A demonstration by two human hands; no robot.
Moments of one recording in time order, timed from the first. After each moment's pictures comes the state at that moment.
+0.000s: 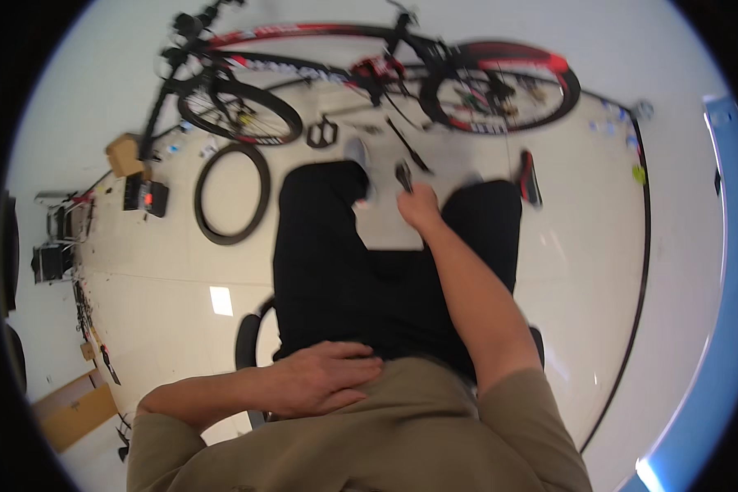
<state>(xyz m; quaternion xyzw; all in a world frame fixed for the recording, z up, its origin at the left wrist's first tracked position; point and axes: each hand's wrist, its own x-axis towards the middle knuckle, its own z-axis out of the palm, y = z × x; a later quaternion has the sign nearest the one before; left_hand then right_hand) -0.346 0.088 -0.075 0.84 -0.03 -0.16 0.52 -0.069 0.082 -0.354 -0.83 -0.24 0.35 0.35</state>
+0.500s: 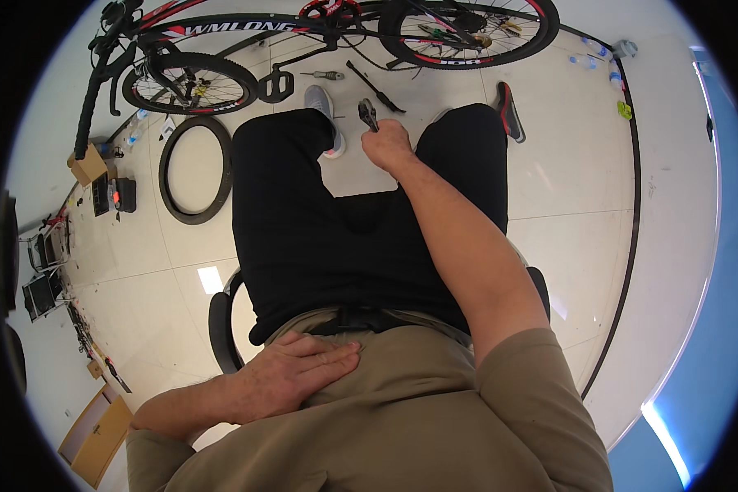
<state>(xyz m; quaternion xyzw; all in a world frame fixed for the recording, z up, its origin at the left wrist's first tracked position) -0.365 0.085 -0.062 0.83 -0.06 -0.21 0.51 -0.074 0.083 -0.321 -0.84 -0.20 0.39 0.33</state>
